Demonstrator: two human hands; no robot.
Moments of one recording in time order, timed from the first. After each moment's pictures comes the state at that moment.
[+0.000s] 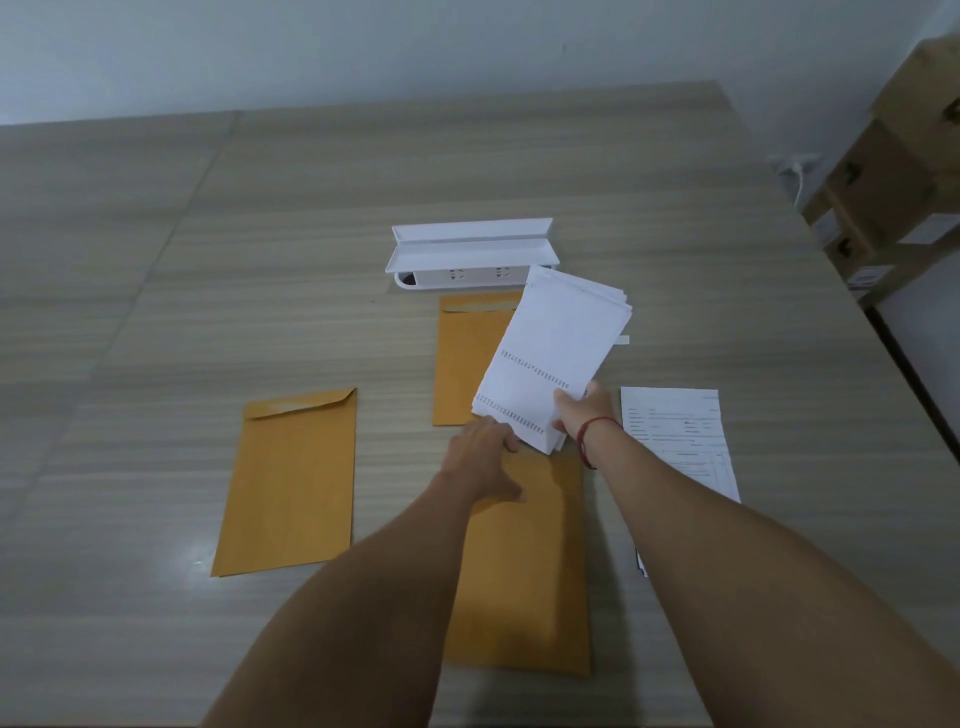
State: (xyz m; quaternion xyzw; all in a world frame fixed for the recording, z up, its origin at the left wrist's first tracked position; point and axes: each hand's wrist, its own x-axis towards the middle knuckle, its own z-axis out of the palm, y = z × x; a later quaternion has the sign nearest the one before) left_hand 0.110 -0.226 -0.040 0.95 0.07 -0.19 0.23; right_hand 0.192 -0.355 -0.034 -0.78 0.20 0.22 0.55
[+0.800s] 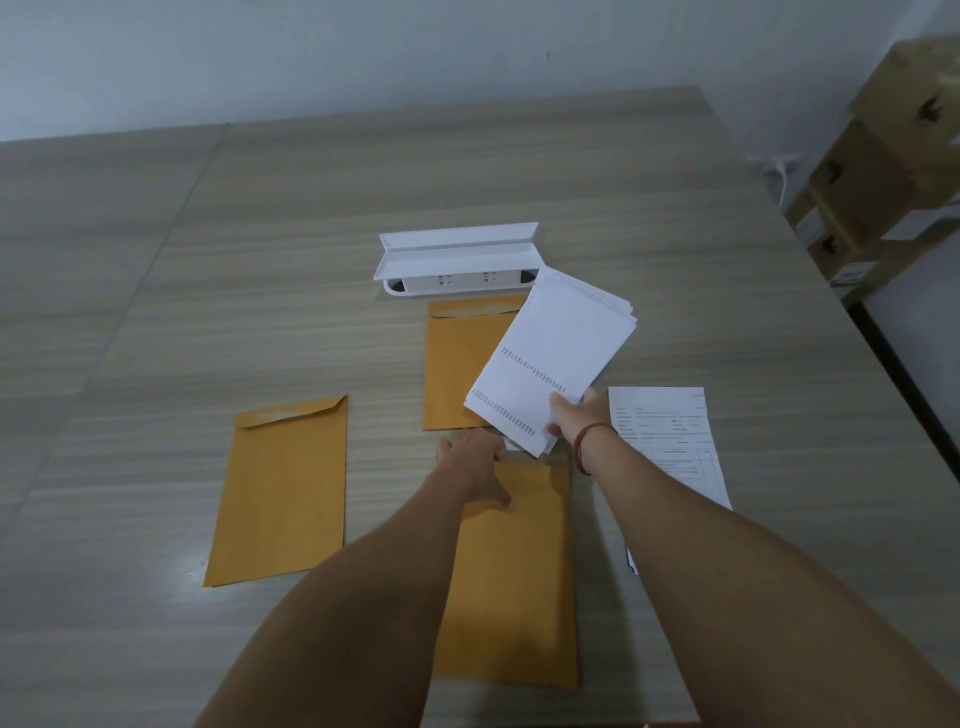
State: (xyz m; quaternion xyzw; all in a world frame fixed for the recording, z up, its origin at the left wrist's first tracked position) left_hand 0.111 -0.231 -0.038 0.95 0.07 -0.24 0.19; right_hand 0.186 -0.365 -0.029 -0.75 0.23 0.22 0.59
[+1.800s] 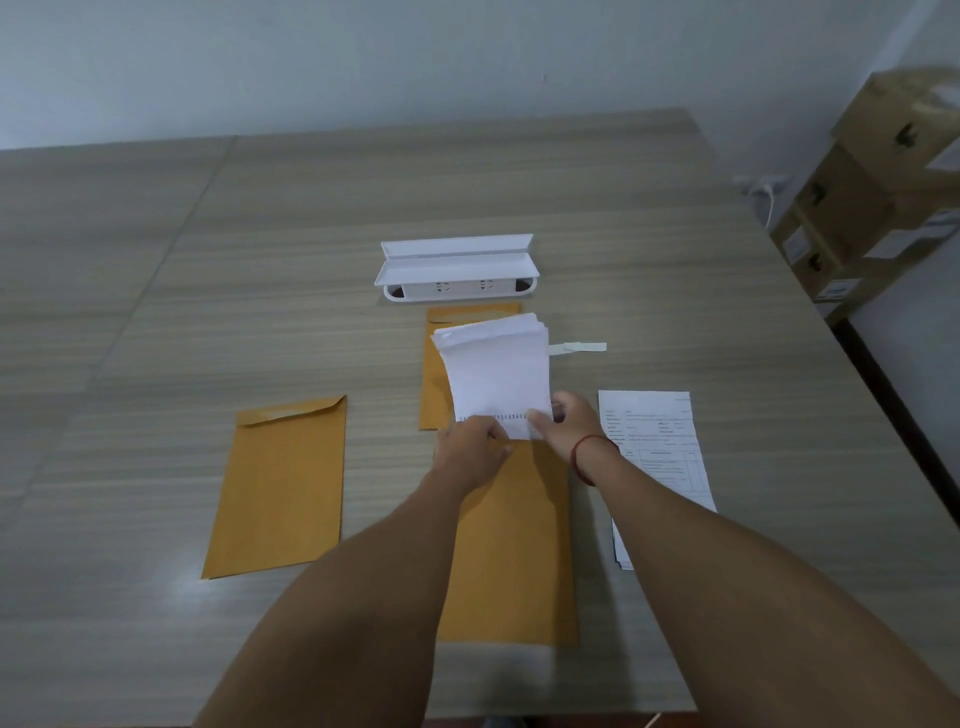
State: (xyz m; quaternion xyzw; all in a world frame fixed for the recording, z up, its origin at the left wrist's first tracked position) left_hand 0.110 -0.237 -0.033 0.94 0.13 -0.10 0.29; right_hand 0.164 -0.378 -0.016 -0.86 0.03 0.23 0.45
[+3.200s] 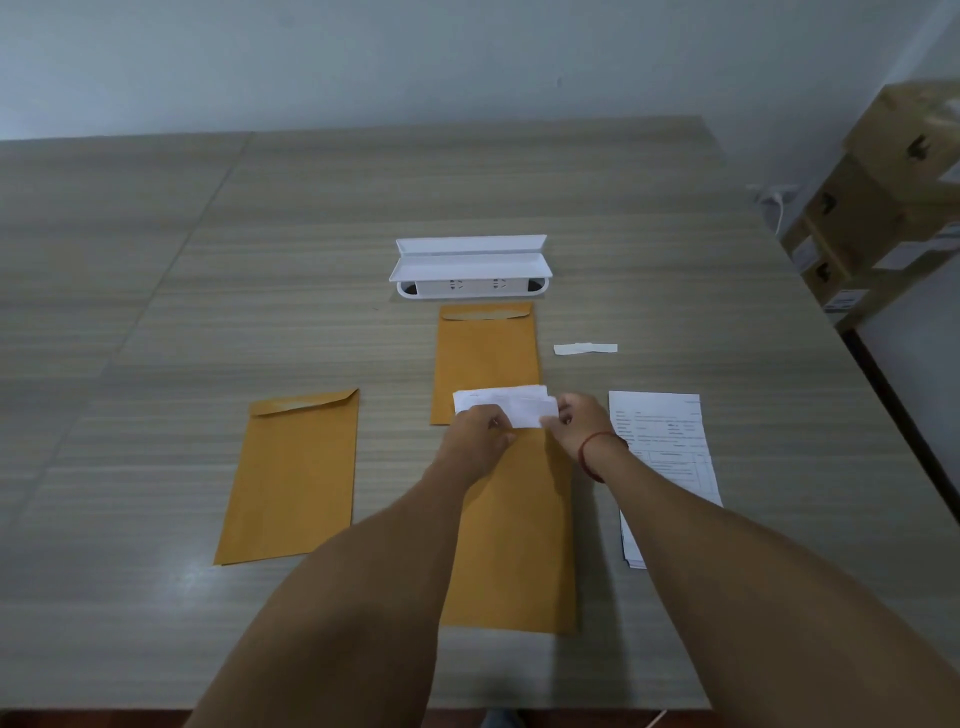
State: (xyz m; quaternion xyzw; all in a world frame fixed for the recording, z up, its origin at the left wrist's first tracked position) left_hand 0.111 -0.222 -0.042 0.92 0.10 -0.04 0.39; right_hand 0.165 -0.374 -0.018 -0.90 0.01 0.22 0.37
